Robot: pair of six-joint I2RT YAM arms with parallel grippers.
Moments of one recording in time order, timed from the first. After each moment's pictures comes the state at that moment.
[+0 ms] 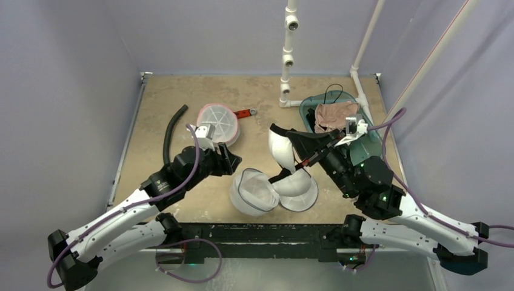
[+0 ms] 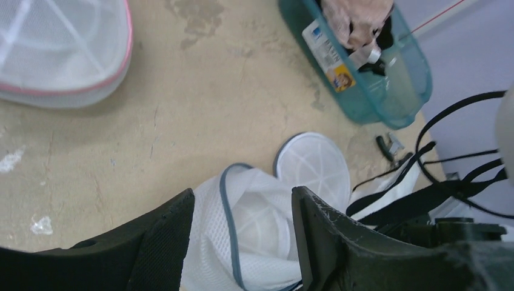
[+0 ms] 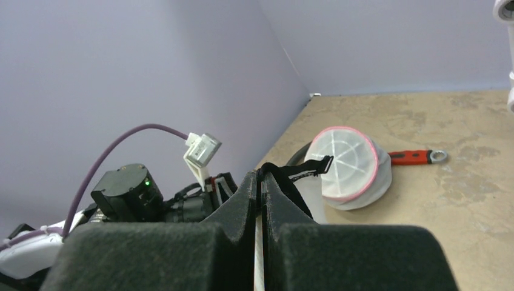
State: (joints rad) left arm -0.83 0.79 0.67 -0.31 -0.20 -0.67; right arm 1.13 0.67 0.84 0.08 0.45 0.47
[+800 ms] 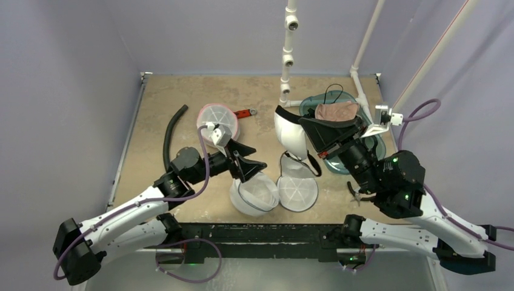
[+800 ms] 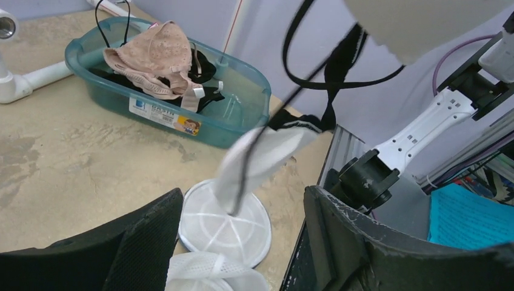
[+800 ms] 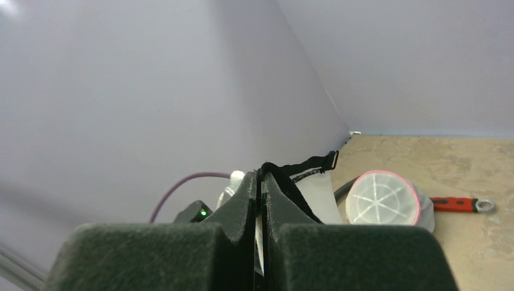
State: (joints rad) left arm -0.83 0.87 0.60 0.32 0.29 -0.41; right arm 1.13 0.70 1.05 0.04 0.41 0.48
